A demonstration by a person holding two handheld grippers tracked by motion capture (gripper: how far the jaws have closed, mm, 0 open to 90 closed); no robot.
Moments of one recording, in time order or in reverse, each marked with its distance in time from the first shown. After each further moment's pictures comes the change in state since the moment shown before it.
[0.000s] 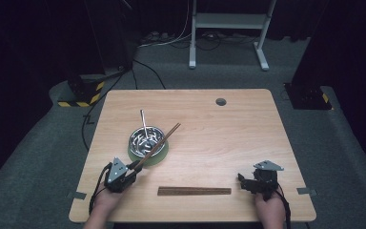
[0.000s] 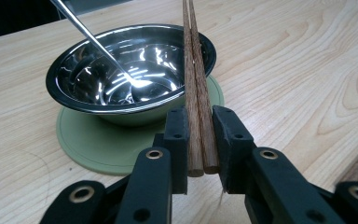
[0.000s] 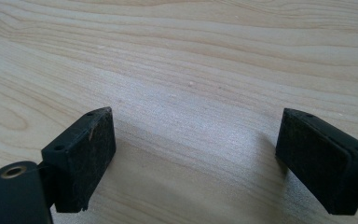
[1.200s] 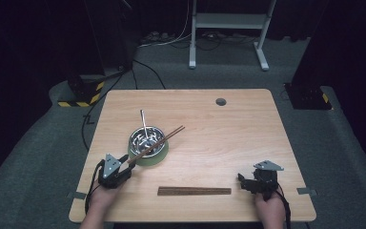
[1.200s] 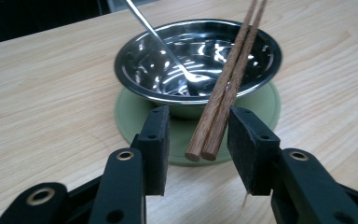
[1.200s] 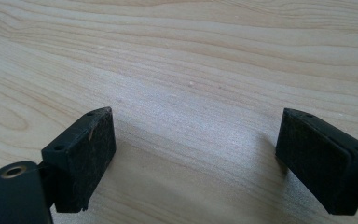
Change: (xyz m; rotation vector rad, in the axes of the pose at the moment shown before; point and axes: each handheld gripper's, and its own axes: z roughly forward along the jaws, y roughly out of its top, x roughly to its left) left arm 0.021 -0.002 -0.003 0.016 0.148 -0.042; right arm 0.000 0.000 0.000 0.001 -0.001 0.001
